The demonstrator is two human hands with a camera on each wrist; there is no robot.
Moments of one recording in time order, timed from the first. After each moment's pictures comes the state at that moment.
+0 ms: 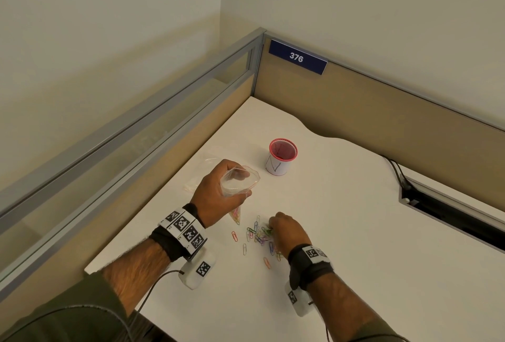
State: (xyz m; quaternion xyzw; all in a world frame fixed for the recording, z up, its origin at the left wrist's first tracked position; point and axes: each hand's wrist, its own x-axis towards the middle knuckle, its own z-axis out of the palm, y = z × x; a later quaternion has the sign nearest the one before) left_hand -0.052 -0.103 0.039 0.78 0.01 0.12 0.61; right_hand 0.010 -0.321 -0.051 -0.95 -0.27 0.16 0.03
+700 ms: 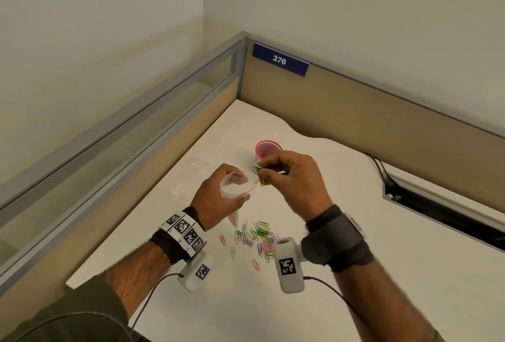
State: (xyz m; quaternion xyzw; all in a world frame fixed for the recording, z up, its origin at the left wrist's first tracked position) left_hand -0.036 -0.123 0.033 0.80 -0.02 0.12 0.59; right_hand 0.006 -0.304 0.155 -0.85 -0.23 0.04 0.47
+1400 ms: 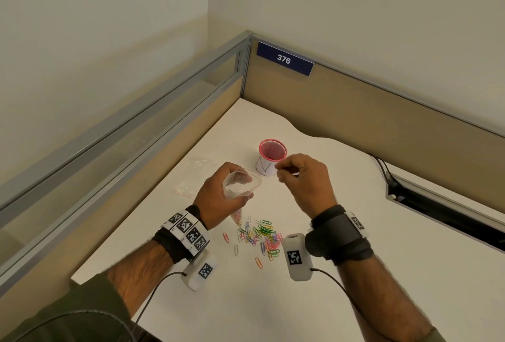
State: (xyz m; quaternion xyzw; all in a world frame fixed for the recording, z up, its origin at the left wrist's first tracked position) left_hand -0.042 -0.122 0.037 0.78 -0.02 0.11 0.61; right_hand 0.024 -0.315 0.124 -0.90 -0.21 -0.03 0.37
